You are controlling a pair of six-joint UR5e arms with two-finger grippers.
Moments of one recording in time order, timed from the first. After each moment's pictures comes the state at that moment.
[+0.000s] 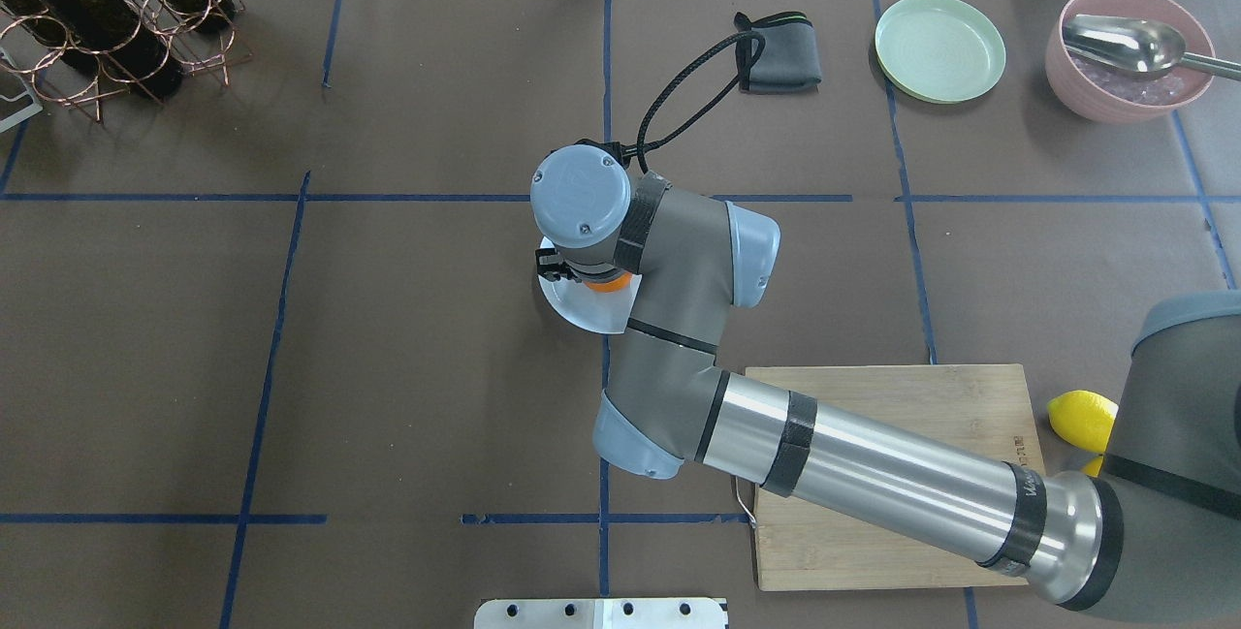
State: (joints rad) left arm -1.61 -1.38 -1.80 -1.65 -2.34 0.27; right arm 0.48 -0.66 1.34 -1.50 1.70 1.11
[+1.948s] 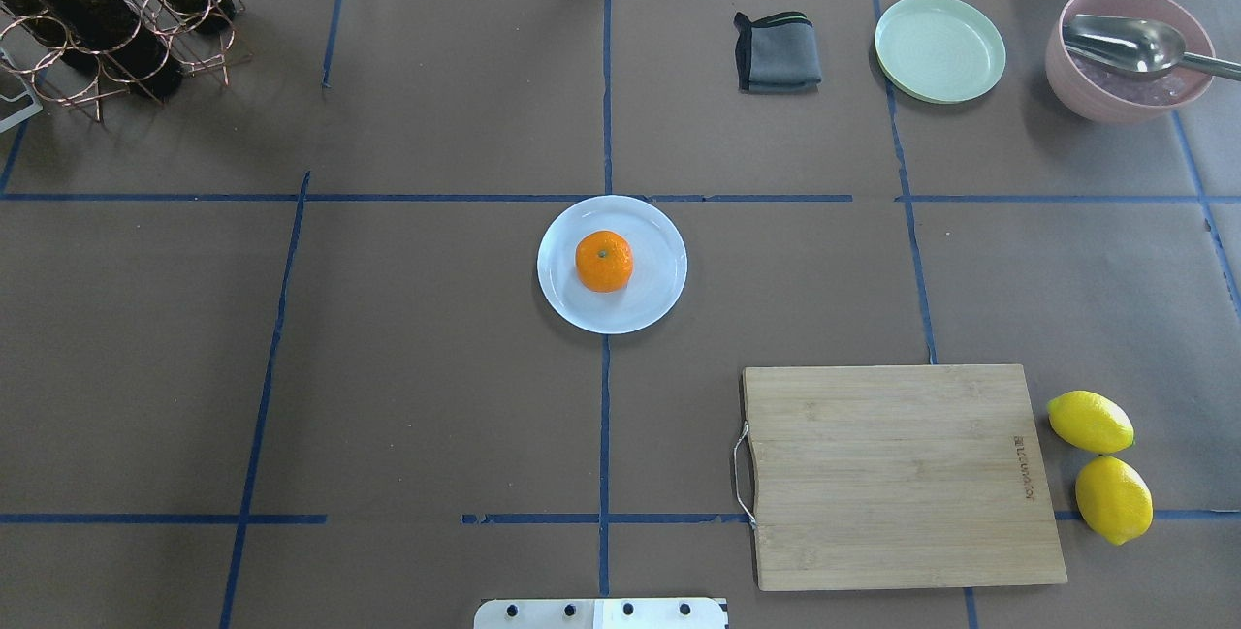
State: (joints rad) left arm -1.61 -1.36 -1.82 -1.56 -2.40 0.16; right arm 1.46 -1.59 1.76 -1.67 2.23 -0.06
